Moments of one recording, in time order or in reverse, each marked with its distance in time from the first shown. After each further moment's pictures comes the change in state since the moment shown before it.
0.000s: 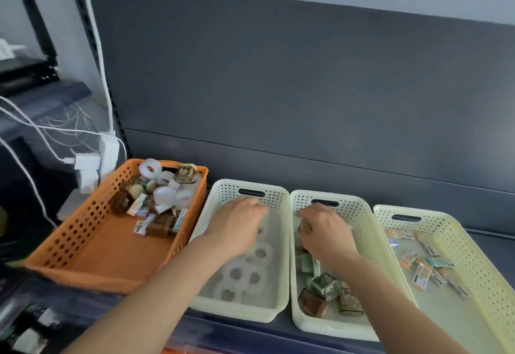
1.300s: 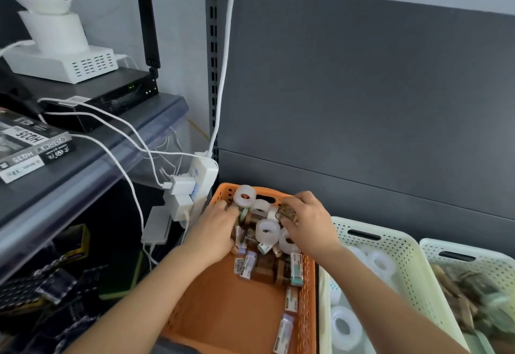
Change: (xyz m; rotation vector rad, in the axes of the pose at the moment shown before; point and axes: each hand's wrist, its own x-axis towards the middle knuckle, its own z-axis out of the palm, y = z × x) left_hand -0.062 -0.269 -0.027 -0.022 -0.112 -0.364; right_hand 0.143 -0.219 0.110 0.115 0.030 -0.154
